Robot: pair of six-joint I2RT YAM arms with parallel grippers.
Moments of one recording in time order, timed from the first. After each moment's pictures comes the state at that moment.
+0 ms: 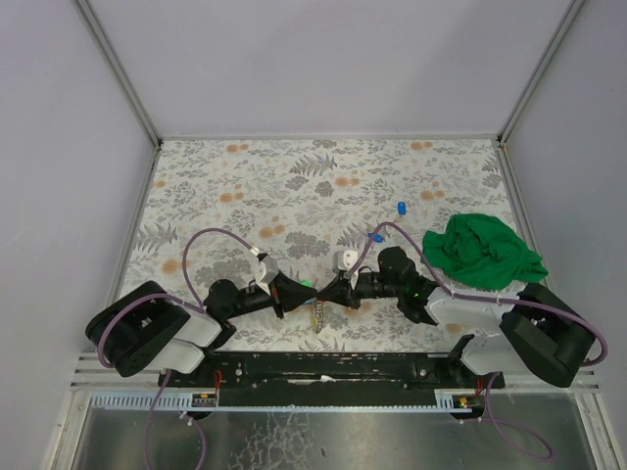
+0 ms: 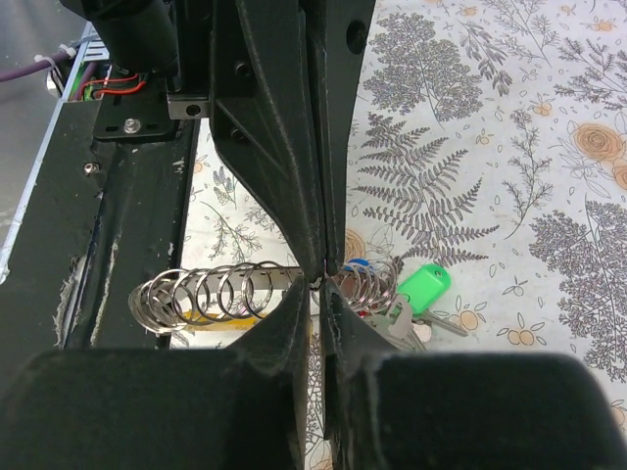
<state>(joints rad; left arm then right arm) -0.69 1.39 0.02 1.51 0.58 -0.36 0.84 1.30 0.41 0.63 -0.67 -0.15</state>
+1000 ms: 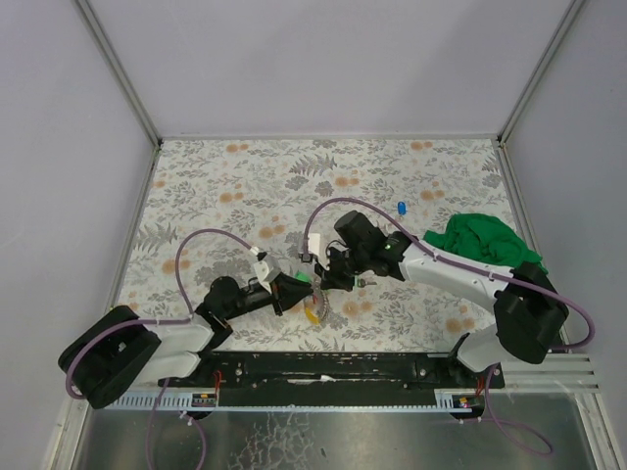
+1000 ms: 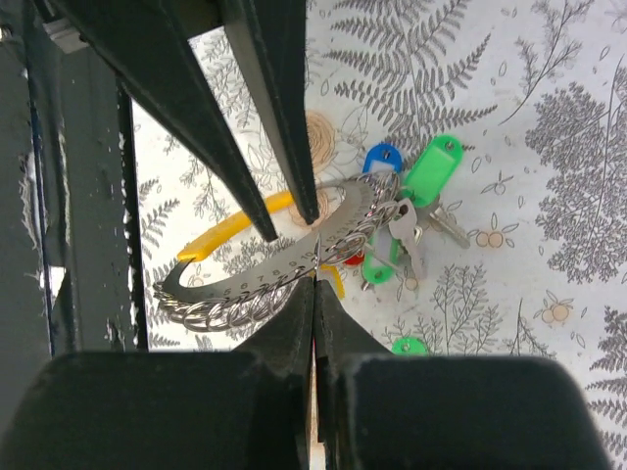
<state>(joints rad) -0.70 1.15 0.03 1.13 0.47 -0.25 0.86 1.48 0.98 -0.36 -0.52 -0.43</state>
